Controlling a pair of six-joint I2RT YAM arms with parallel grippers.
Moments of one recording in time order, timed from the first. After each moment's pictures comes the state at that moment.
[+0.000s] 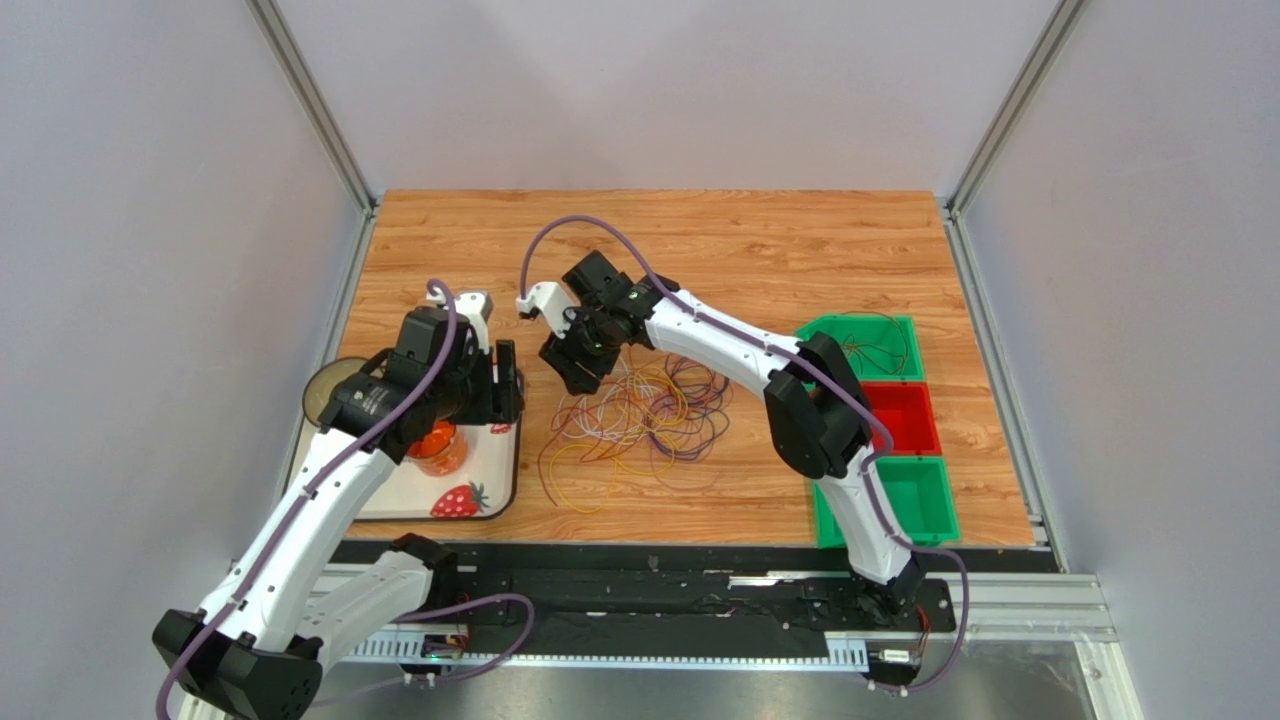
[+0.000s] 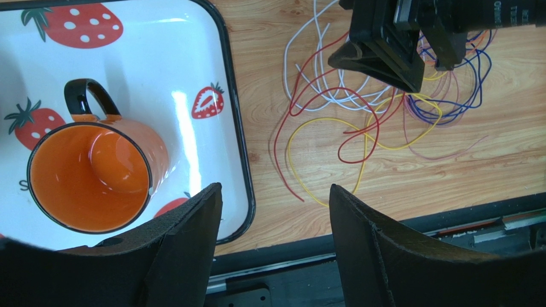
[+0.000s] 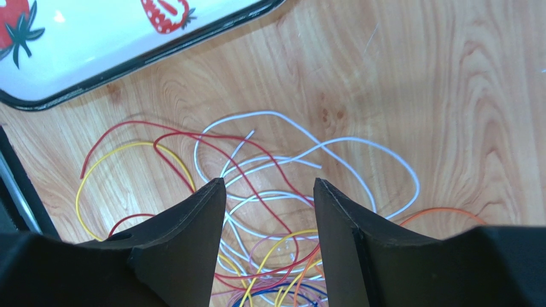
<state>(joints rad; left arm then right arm) -0.38 0.92 0.99 -0.91 -0.02 -0.33 0.84 2.20 1.90 -0.69 -0.32 -0.28</state>
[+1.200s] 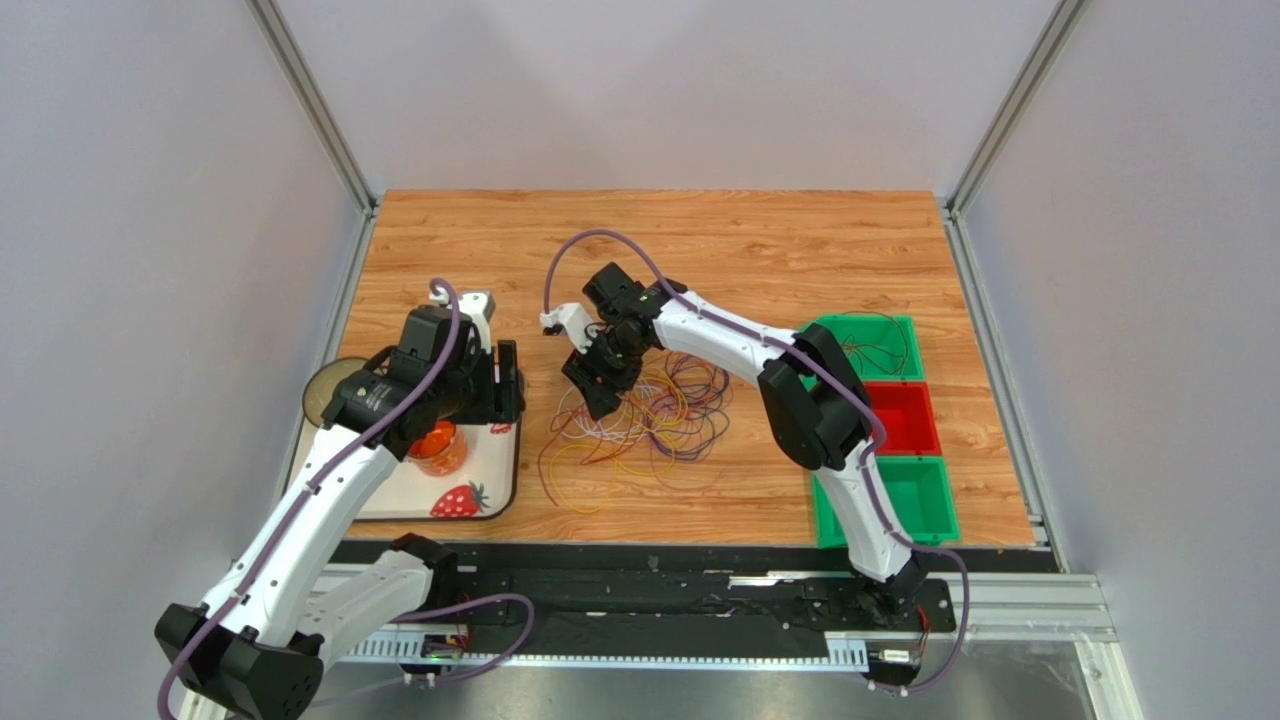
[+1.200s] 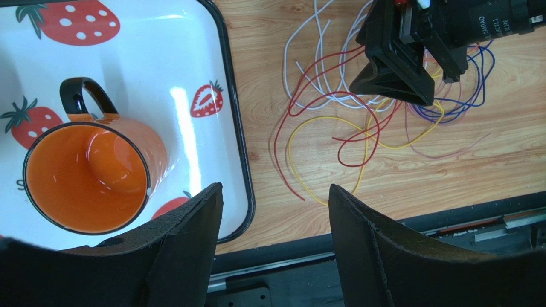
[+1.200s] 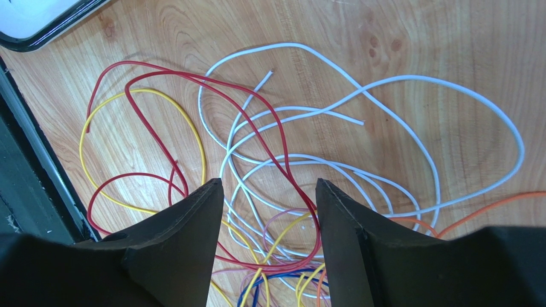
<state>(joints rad) -0.38 0.93 0.99 -0.91 -0.02 -0.33 0.79 2.23 1.84 -0.77 -0.46 -0.28</state>
